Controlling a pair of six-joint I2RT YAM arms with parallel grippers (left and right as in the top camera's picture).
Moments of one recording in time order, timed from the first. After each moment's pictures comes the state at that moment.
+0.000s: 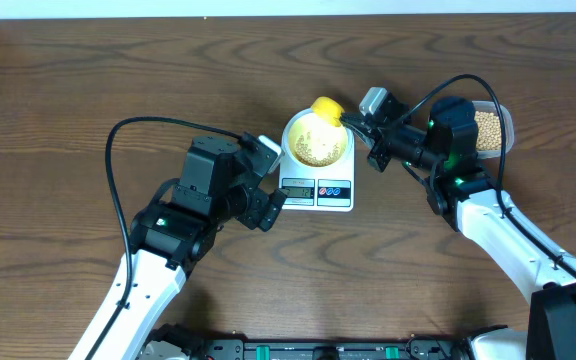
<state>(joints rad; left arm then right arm) -0.39 1.12 0.90 -0.63 0.21 0.17 0.28 1.51 0.82 0.37 -0.68 -0.33</state>
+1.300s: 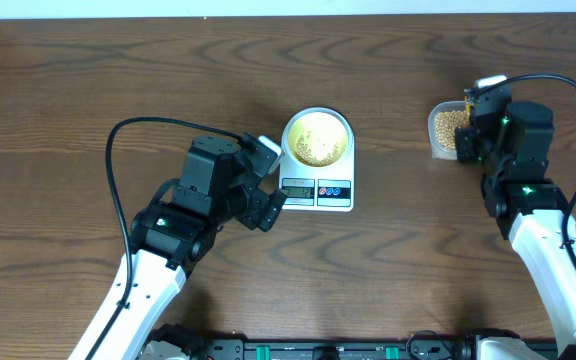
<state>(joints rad) -0.39 1.12 0.90 -0.63 0.21 0.17 0.00 1.32 0.82 -0.05 0.01 -0.23</state>
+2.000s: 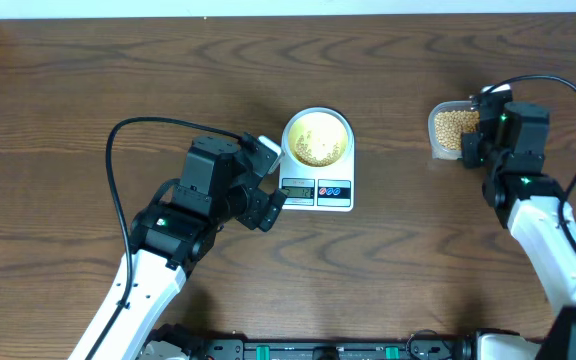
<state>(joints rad) -0.39 1.12 0.90 -0.63 0.21 0.17 -0.04 1.42 0.82 -0.07 0.09 -0.24</state>
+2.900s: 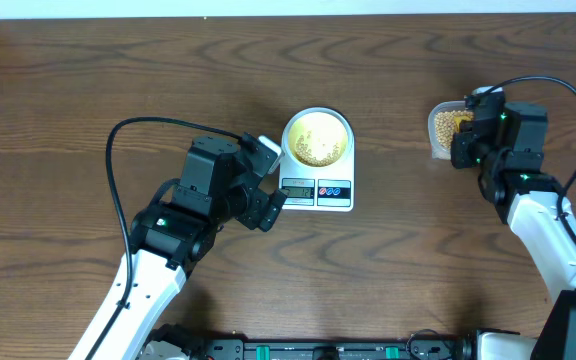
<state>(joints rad) -0.39 1.12 0.90 -0.63 0.21 0.17 -0.06 1.46 0.82 -0.06 -0.13 -0.13</state>
